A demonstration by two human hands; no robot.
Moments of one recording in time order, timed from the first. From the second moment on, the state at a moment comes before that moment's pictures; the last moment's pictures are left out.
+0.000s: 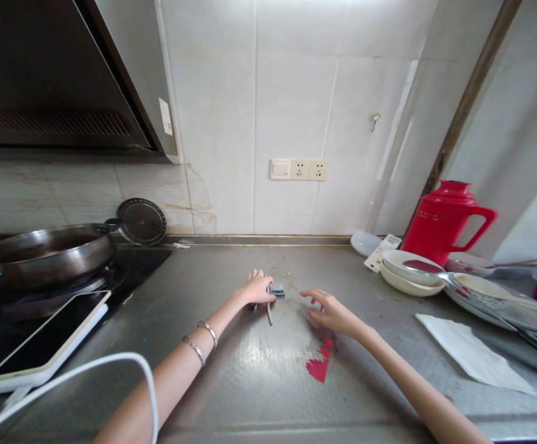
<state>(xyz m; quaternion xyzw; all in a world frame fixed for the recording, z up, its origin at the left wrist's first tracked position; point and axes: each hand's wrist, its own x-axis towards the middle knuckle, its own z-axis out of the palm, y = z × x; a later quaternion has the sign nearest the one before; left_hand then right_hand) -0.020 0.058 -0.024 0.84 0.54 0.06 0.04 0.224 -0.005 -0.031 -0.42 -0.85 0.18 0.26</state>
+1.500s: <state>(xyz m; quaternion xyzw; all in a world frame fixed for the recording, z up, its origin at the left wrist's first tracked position) -0.057 0.037 -0.033 0.71 0.69 0.15 0.09 0.146 0.031 -0.027 -0.54 -0.82 0.10 0.17</state>
